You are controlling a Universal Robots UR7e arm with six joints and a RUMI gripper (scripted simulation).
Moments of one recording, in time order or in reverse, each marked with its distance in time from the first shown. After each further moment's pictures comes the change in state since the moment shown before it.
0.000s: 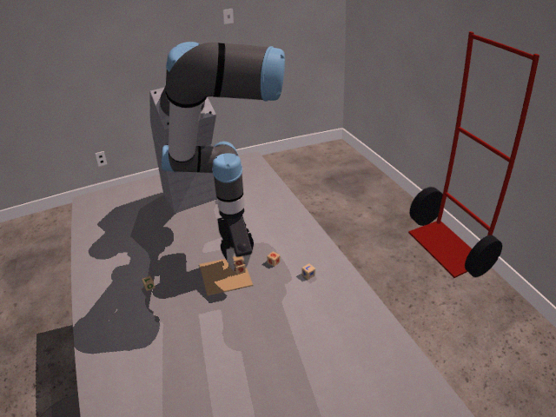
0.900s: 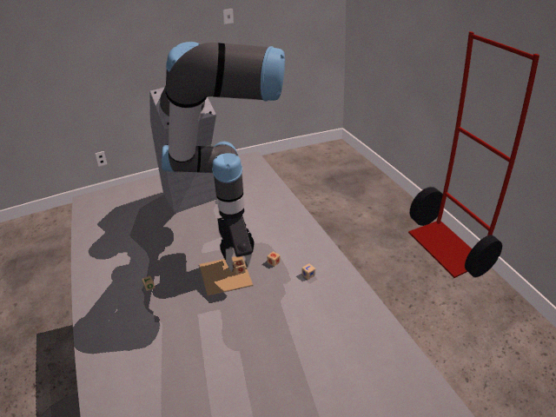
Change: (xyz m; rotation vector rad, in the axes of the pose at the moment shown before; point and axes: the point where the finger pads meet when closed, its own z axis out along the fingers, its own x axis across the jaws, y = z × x) arm 0.000 0.000 0.000 0.000 0.000 0.000
